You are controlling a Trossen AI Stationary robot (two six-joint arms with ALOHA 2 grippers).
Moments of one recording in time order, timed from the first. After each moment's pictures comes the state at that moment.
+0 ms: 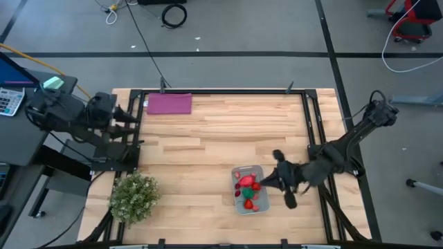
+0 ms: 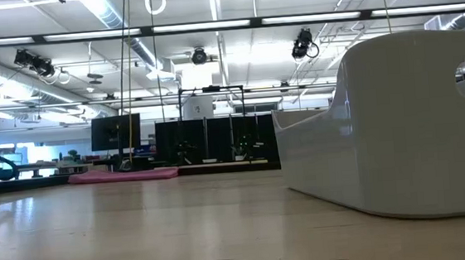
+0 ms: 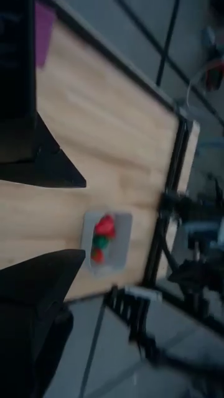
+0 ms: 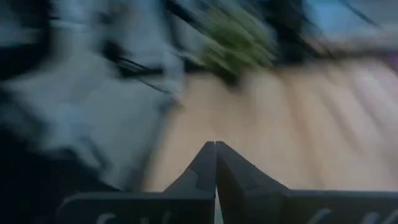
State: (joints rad) left arm -0.38 0.76 1.49 -1.19 -0.38 -0.42; right arm 0.64 1.14 0.93 -0.22 0.42 0.42
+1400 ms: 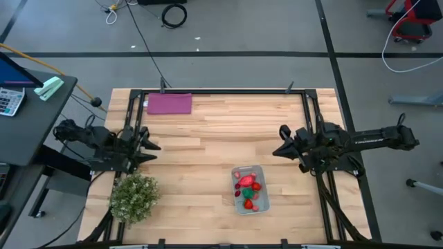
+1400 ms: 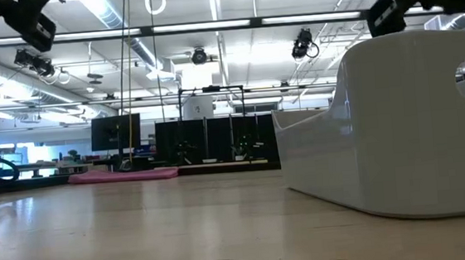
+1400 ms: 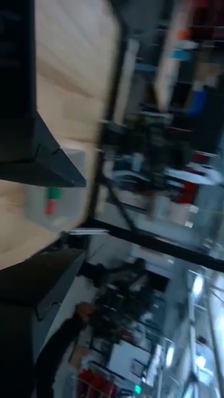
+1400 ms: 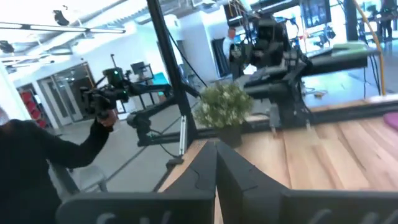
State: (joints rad) left arm -0.37 0.05 0.29 -0.14 -0.21 -0.29; right arm 0.00 0.53 0.22 0.43 -0.32 0.31
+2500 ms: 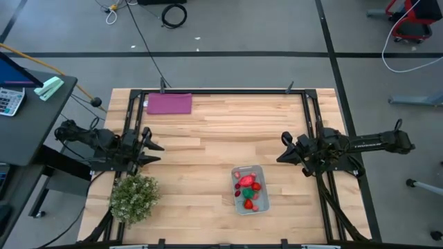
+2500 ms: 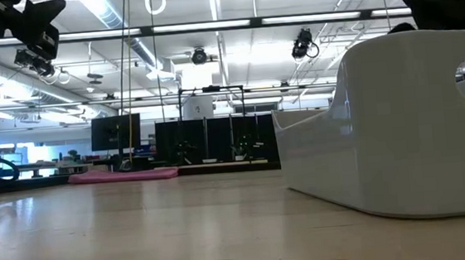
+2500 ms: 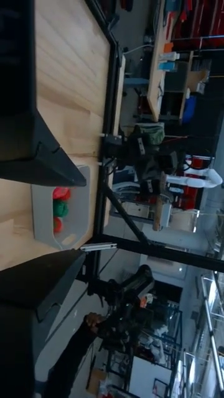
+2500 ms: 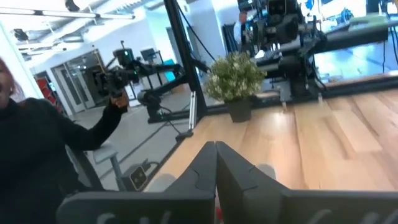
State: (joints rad) left arm -0.37 0.04 0.22 -0.08 -0.23 -0.17; right arm 0.00 0.34 0.04 0.38 -0.38 0.31
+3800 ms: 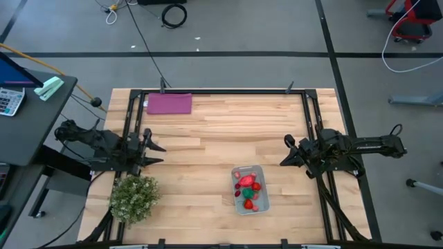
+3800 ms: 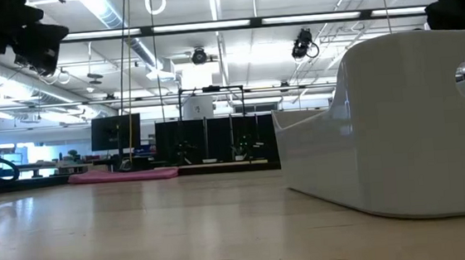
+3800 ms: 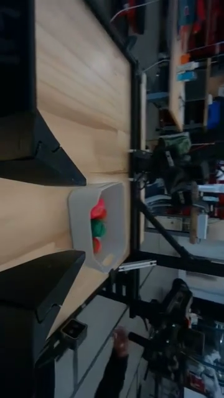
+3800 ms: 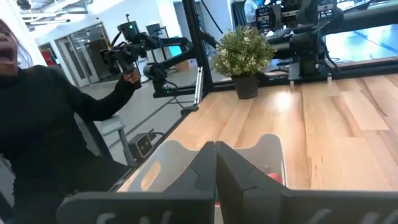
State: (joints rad) left arm -0.37 0.05 0.22 -0.23 -0.26 -0.09; right arm 0.00 0.14 0.04 0.07 -0.44 0.24
